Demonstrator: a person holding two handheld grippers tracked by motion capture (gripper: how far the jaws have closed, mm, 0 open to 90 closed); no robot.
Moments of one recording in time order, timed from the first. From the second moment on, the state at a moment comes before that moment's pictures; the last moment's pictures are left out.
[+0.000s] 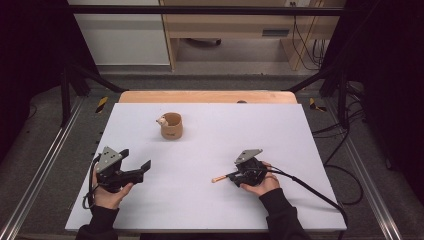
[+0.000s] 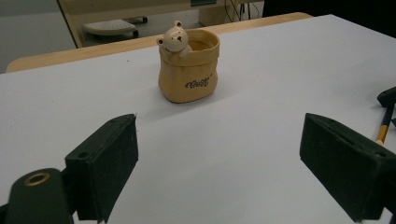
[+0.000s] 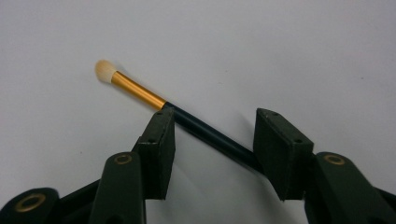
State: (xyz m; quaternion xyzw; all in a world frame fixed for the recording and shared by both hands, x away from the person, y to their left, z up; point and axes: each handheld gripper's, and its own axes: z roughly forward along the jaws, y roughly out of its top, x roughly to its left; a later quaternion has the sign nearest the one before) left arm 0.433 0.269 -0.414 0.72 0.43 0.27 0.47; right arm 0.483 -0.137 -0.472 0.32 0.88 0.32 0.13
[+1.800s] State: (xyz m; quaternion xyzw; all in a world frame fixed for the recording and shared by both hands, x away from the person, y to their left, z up) left arm 0.433 0.268 -0.414 0.72 0.43 0.27 0.47; right arm 0.480 -0.139 -0.433 0.34 0.89 0.28 0.11
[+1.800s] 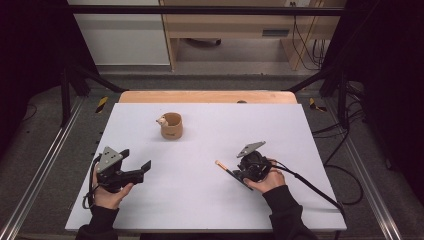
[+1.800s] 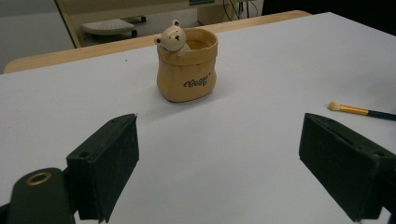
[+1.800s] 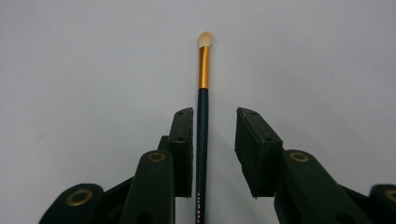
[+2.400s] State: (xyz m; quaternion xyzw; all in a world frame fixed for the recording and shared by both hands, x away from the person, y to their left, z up) left arm 0.433 0.267 -0.415 0.73 0.43 0.27 0.46; right arm 0.495 -0.126 -0.437 0.33 0.92 0.22 0.07
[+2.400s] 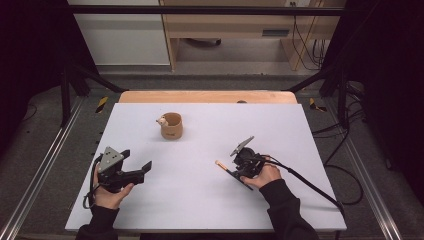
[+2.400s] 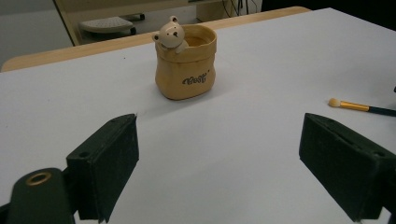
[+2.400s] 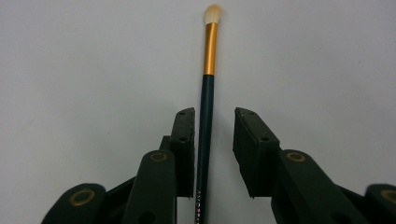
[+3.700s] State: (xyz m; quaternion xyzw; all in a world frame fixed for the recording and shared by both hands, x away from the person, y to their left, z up) left arm 0.434 0.266 -0.417 0.73 0.43 0.27 0.46; right arm 0.501 -0.106 -0.450 0.32 0.93 0.17 0.05
